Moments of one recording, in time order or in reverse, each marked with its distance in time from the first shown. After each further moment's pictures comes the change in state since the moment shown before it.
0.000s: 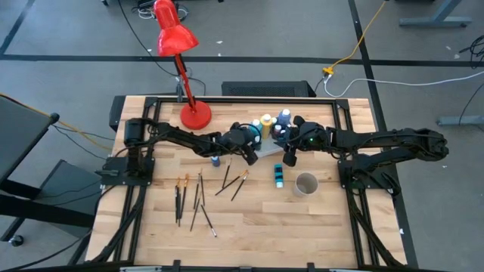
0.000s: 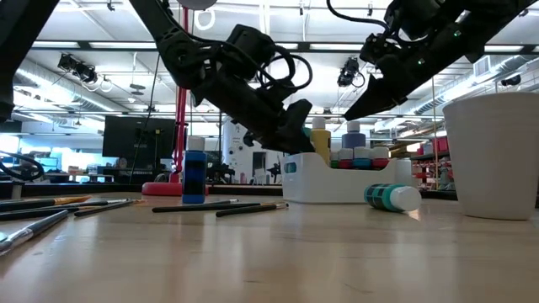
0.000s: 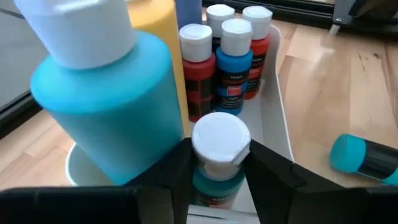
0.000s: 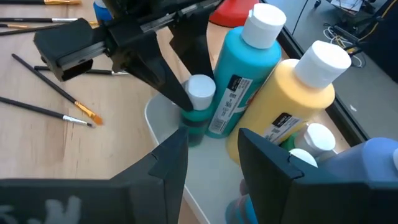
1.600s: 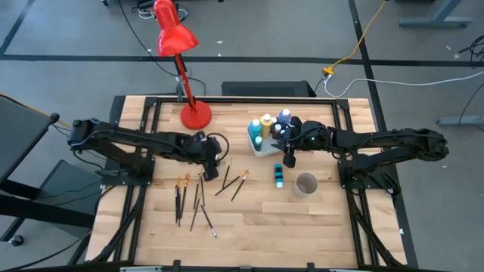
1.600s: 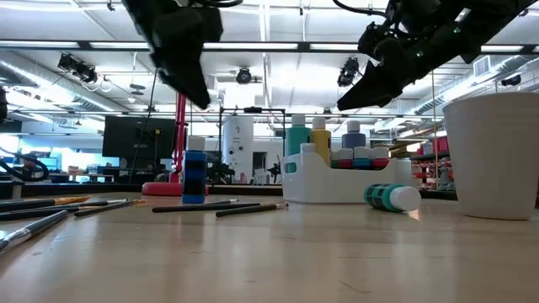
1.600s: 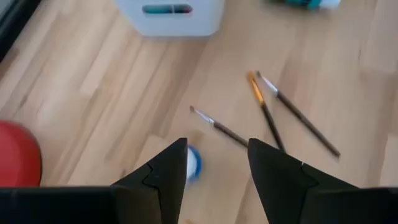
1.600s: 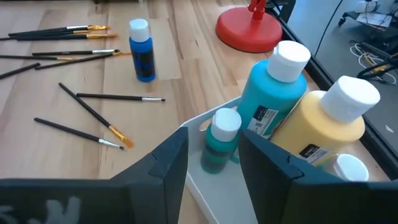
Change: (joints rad) left arm -0.207 -0.556 -0.004 -1.071 0.022 -0.200; right arm 0.000 0.000 0.000 0.082 -0.105 0.025
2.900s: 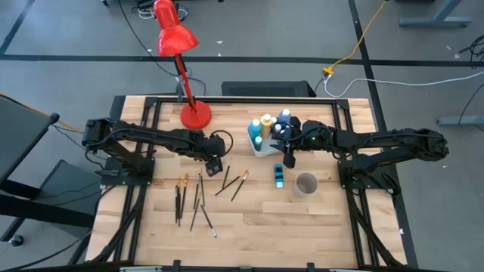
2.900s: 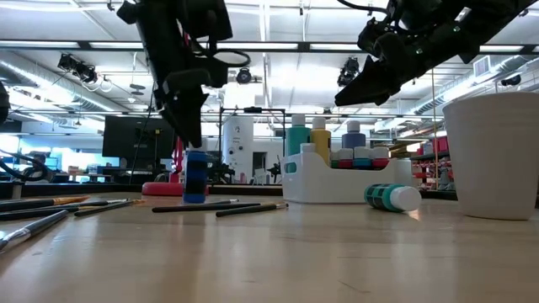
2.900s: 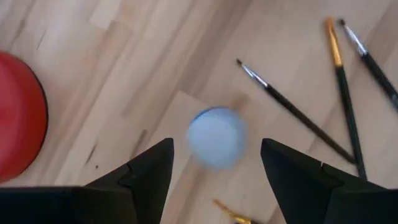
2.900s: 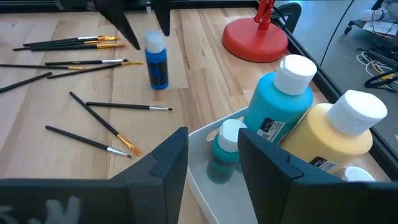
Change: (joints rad) left arm 0.111 0.149 0.007 -0.089 0.034 -0.059; right arm 0.003 0.000 0.000 0.032 -0.026 0.001
